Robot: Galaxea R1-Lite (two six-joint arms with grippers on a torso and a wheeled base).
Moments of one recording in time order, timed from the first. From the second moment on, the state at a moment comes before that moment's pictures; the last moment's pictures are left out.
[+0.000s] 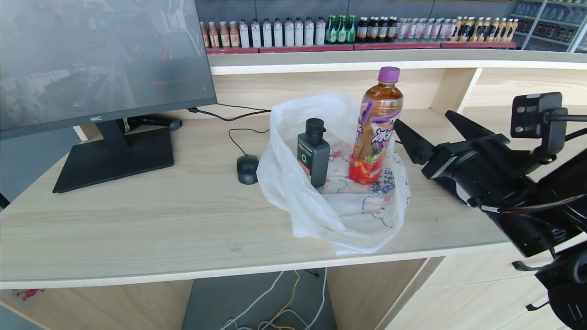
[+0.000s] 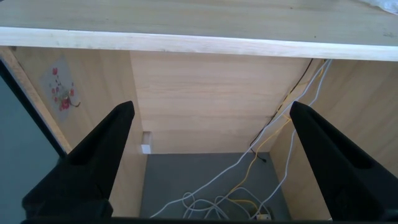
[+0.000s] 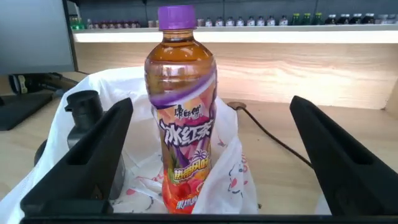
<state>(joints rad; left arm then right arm) 0.00 0.00 0.00 0.00 0.00 0.00 0.45 1.65 -0.54 -1.52 -0.10 -0.08</state>
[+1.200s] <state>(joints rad) 0.00 0.00 0.00 0.00 0.00 0.00 0.45 0.26 0.00 -0.15 -0.12 -0.03</state>
